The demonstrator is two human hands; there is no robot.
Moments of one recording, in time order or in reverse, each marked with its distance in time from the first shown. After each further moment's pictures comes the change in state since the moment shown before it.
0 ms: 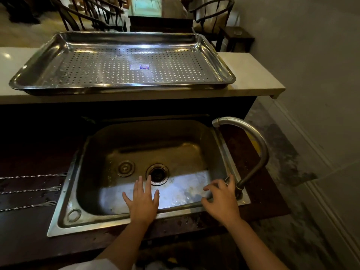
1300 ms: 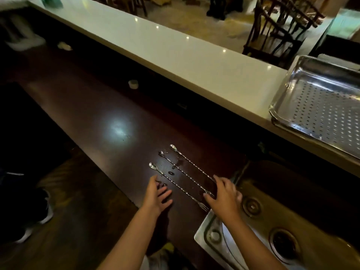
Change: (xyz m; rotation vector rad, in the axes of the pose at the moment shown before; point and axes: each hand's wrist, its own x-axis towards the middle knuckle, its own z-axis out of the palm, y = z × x) left_hand 0.011 -0.324 -0.180 -1.939 0.365 -1.167; right_hand 0.065 -0.402 0.169 -0.053 -0.292 -0.593
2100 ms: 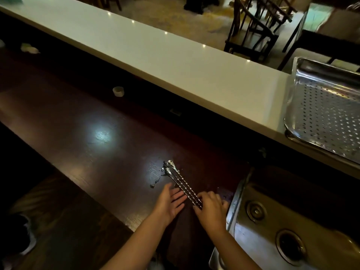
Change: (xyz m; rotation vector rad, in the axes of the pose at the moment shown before) left_hand 0.038 0.032 0.031 0.178 -0.240 -0.154; right_hand 0.027 -0.057 0.045 -0.070 -0.048 0.100
